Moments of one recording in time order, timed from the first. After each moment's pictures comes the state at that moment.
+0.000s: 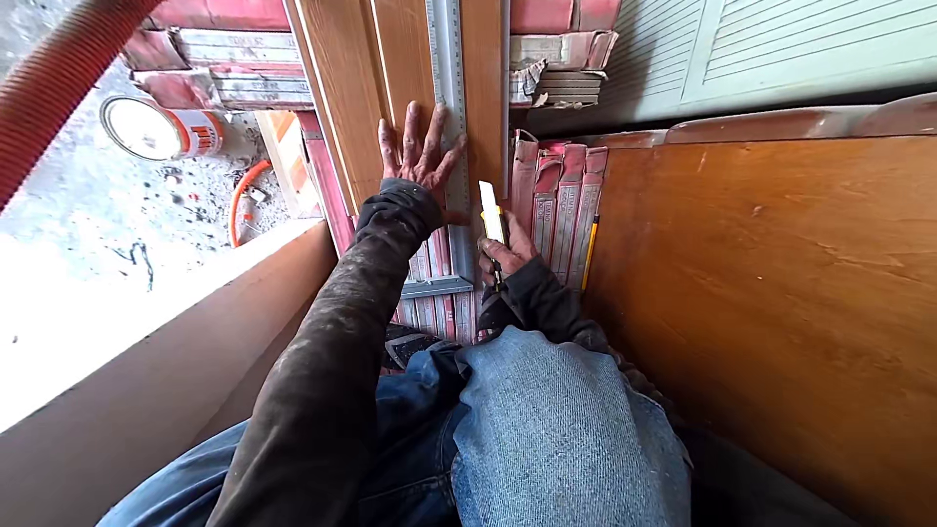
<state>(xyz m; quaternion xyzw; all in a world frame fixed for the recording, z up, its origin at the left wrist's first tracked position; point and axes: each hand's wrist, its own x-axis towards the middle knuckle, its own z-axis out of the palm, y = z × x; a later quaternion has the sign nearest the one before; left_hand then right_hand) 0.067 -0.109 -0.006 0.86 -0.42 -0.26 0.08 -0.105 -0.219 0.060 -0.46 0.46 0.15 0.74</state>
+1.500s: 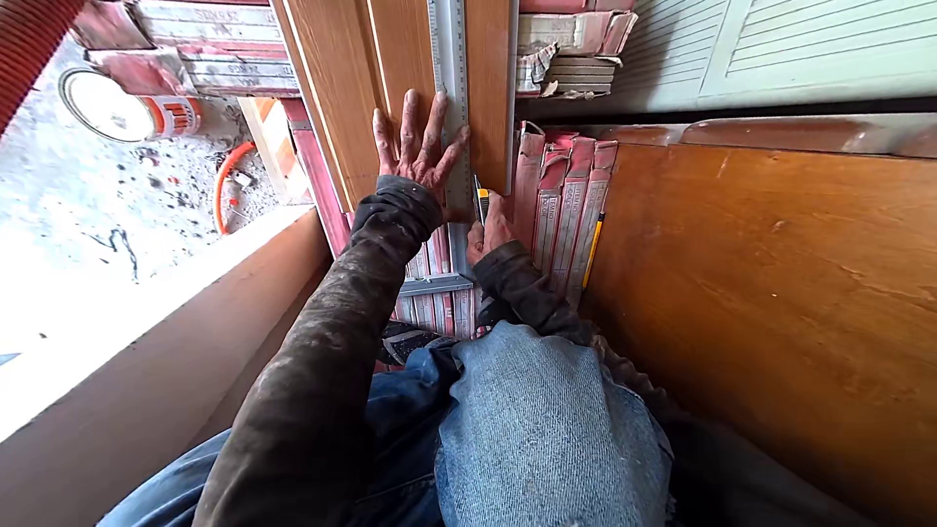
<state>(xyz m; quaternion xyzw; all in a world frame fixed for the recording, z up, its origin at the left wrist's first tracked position) 0.064 -0.106 -0.015 0.87 -0.43 -0.22 0.12 -0.044 -0.201 0.076 -0.76 0.42 0.34 0.36</state>
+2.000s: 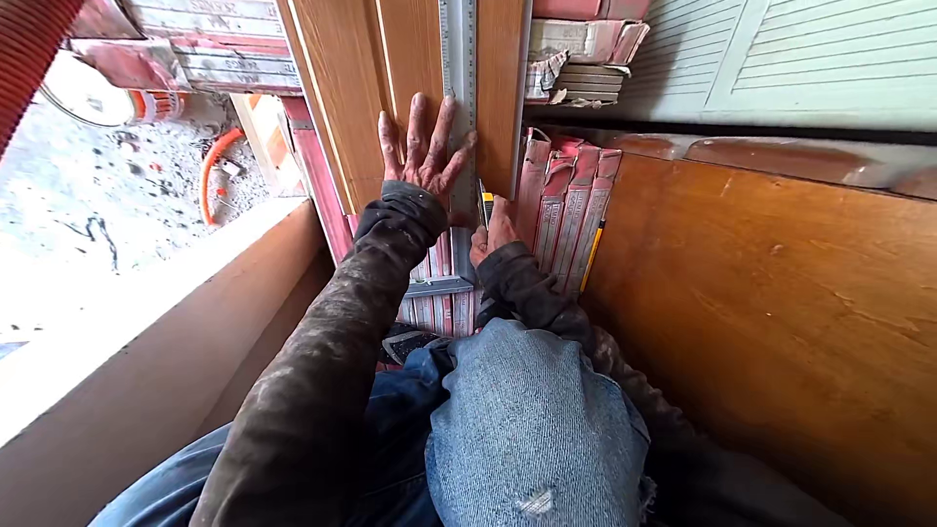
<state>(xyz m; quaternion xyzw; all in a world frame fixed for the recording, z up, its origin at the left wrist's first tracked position) 0.067 -0.110 -0.006 0.86 -0.42 -0.28 0.11 -0.021 -0.203 0.083 -0.71 0.47 0.41 0.34</state>
